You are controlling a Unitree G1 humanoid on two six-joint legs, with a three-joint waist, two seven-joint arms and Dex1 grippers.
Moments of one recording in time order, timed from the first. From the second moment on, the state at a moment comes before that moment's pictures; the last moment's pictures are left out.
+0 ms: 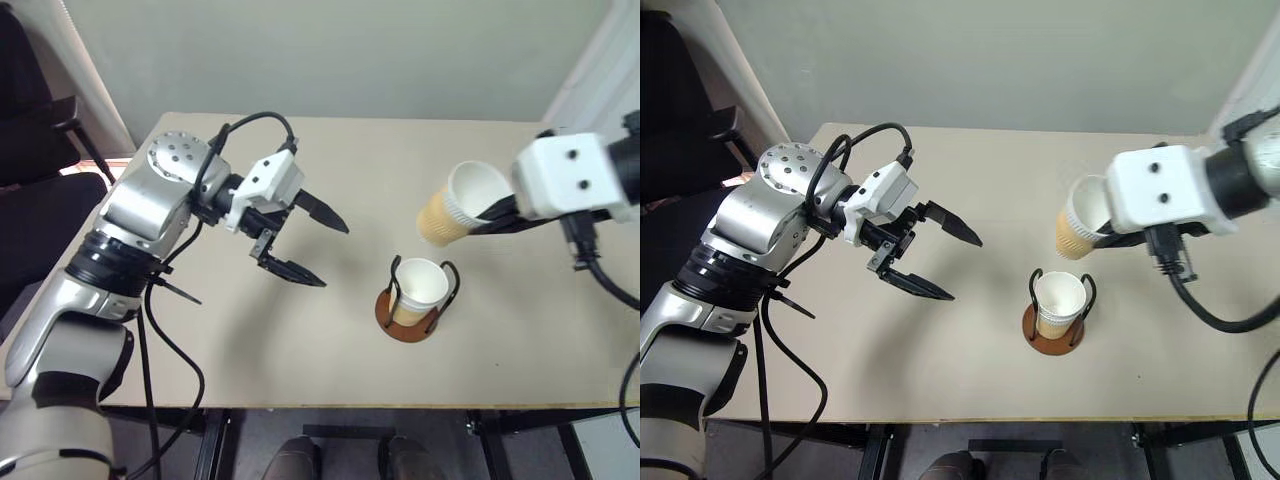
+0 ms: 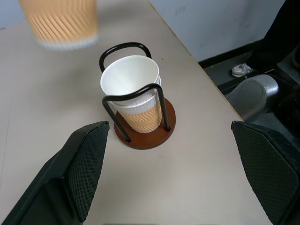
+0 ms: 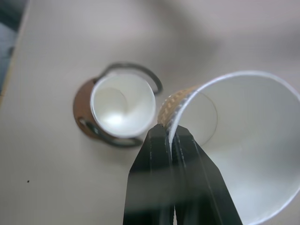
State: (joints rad) left arm -1.11 0.85 -0.45 0.19 -0.56 0.22 -1.58; right arm -1.13 -1.22 0.30 -0.37 0.27 0.56 1.59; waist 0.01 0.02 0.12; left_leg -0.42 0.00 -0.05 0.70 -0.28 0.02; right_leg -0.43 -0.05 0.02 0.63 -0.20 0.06
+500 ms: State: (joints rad) left arm -1.11 0.85 -0.45 0.18 -0.56 0.23 -1.58; right arm -1.04 -1.27 0.37 -0.46 0.31 0.52 1.61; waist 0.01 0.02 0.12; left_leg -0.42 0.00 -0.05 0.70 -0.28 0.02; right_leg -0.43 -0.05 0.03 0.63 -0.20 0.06
